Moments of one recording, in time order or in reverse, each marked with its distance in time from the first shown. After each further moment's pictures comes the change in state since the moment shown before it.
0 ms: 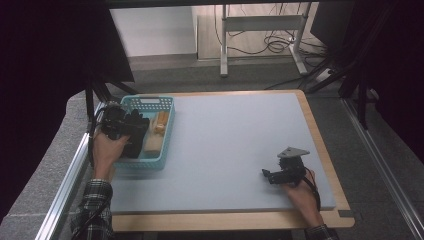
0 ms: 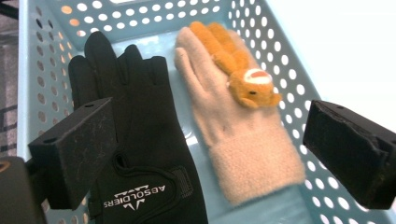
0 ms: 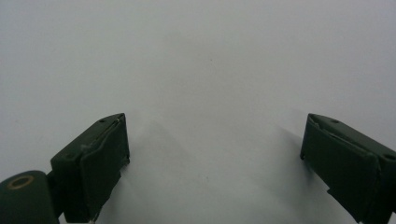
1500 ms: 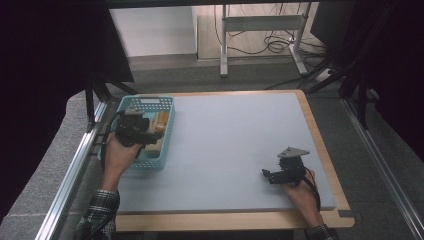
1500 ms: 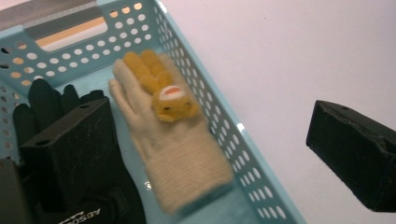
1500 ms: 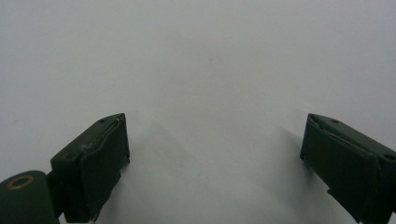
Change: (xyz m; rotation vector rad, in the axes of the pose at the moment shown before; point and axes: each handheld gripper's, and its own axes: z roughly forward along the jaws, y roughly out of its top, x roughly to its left) left arm -0.062 -0.005 -0.012 -0.076 -0.056 0.188; right arm 0.000 0.000 0.000 0.000 0.000 0.000
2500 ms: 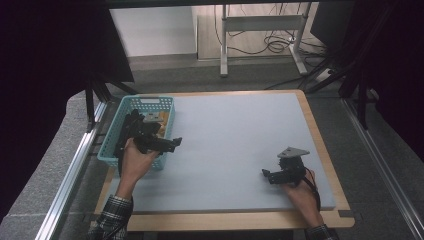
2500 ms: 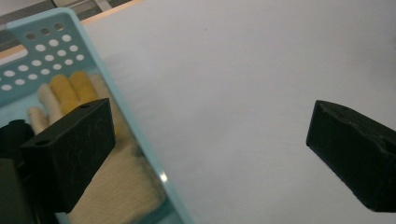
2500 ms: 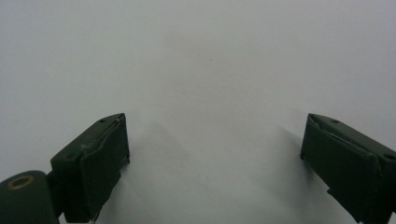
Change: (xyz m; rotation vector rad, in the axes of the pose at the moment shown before) left arm -0.052 0.004 0.013 -0.040 -0.103 0.066; right arm 0.000 0.000 0.000 0.000 0.000 0.000
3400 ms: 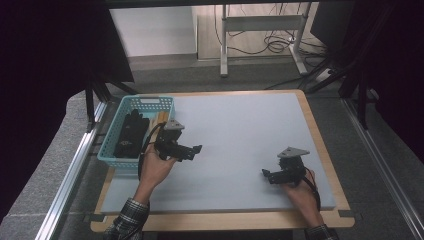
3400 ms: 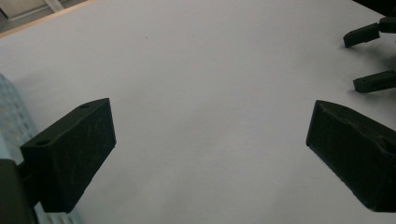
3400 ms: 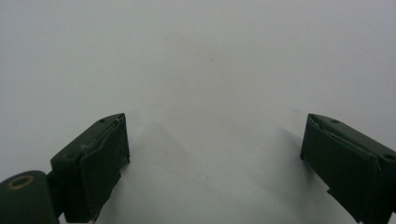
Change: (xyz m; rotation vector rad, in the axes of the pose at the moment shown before) left arm -0.045 0.004 0.029 -0.020 -0.116 0.044; right arm 0.000 0.000 0.000 0.000 -0.001 0.001
